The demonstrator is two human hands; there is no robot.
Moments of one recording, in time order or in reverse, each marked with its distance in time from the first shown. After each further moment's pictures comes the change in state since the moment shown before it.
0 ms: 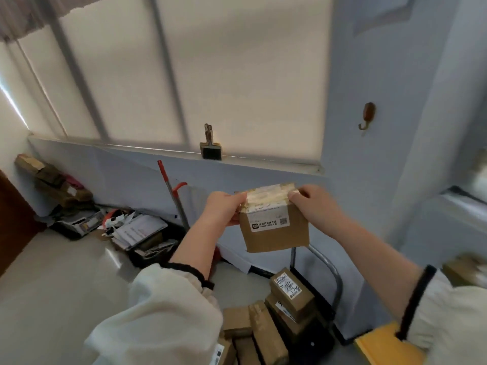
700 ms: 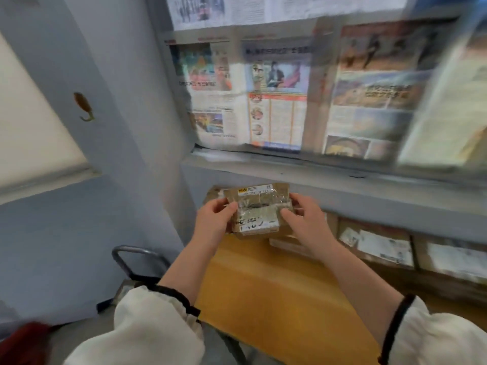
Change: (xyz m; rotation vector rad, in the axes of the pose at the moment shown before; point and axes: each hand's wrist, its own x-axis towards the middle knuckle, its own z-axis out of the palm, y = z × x) left_hand -0.250 -0.052 0.376 0.066 -0.772 0.246; right_hand -0.336 0.235 -0.246 0.036 0.732 0.420
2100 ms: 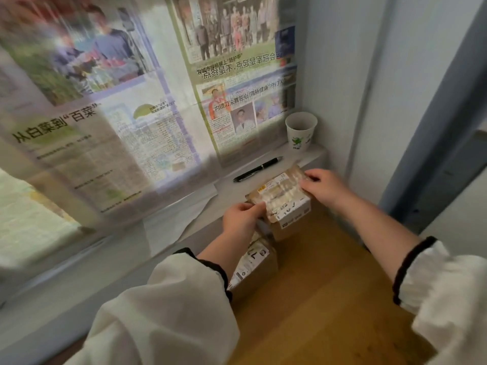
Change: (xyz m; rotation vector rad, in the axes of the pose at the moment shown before) left_hand -0.170 0.019 0.747 0.324 -0.896 -0.094; right_hand -0.123 0.373 -0.624 -0.064 0.697 0.569
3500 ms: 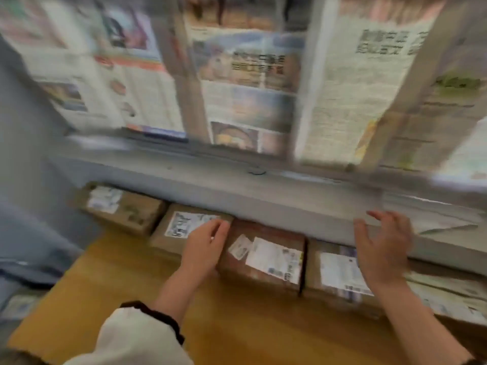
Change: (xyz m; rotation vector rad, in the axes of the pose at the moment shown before) left_hand -0.185 -0.234 -0.386 0.271 0.755 0.150; right_hand -0.167 -0.147 0.295 -0.284 0.138 -0.590
